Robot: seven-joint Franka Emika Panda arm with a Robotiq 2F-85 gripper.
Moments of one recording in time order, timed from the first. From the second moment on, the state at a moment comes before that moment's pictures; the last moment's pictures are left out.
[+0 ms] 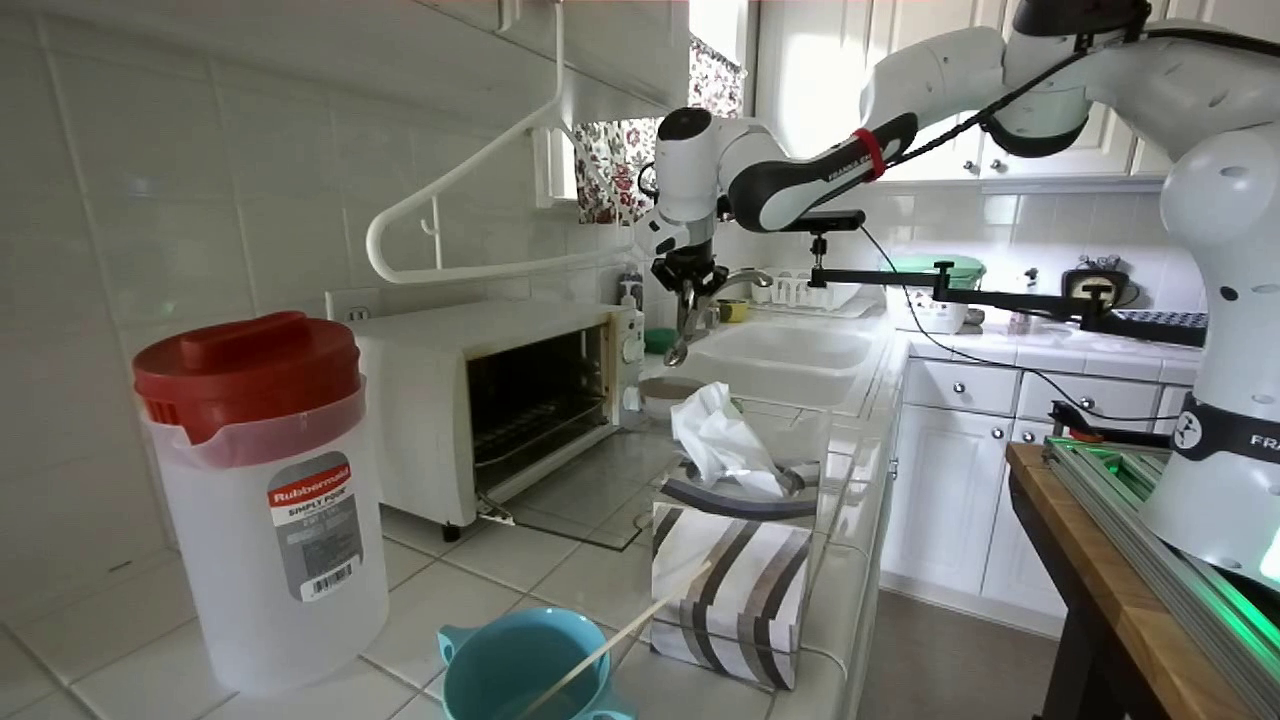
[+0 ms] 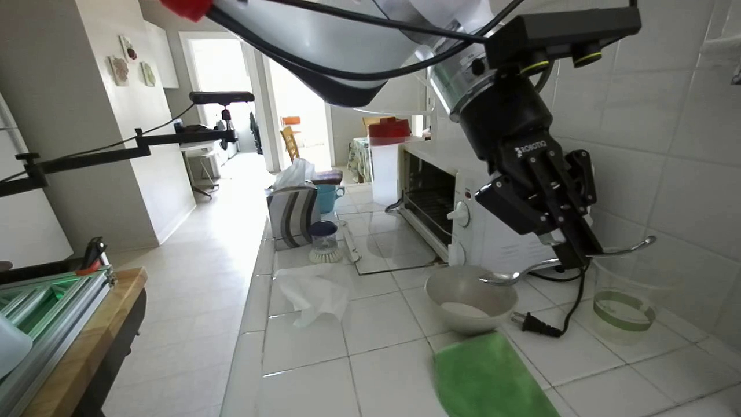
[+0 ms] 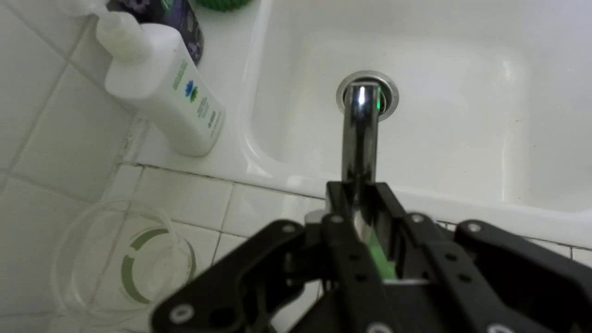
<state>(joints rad) 1.88 -0.96 -1.87 -1.81 -1.73 1.77 -1.04</state>
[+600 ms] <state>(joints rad) 1.95 -0.96 -1.92 -1.81 -1.76 1.77 -1.04</state>
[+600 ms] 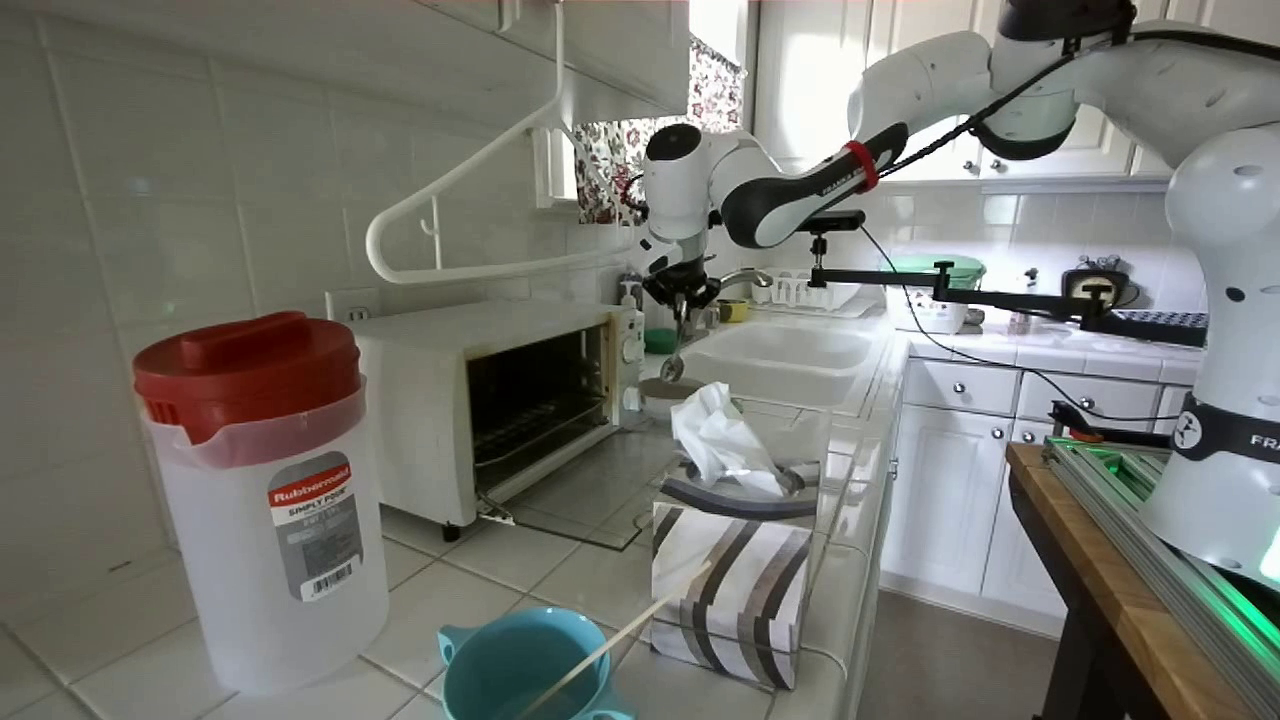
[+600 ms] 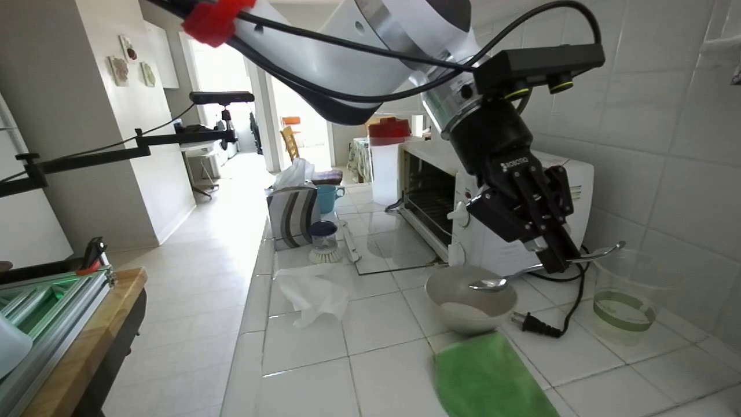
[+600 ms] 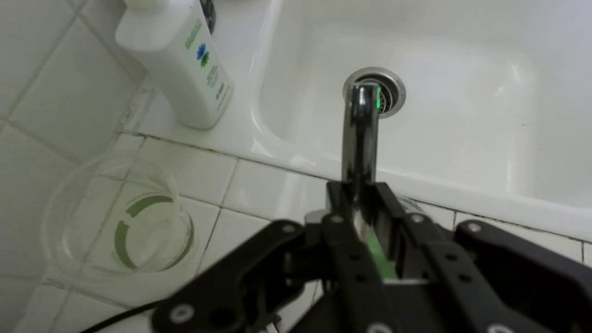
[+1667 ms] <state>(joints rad) 2.02 -0.98 -1.94 -1.82 -1.78 1.75 -1.04</state>
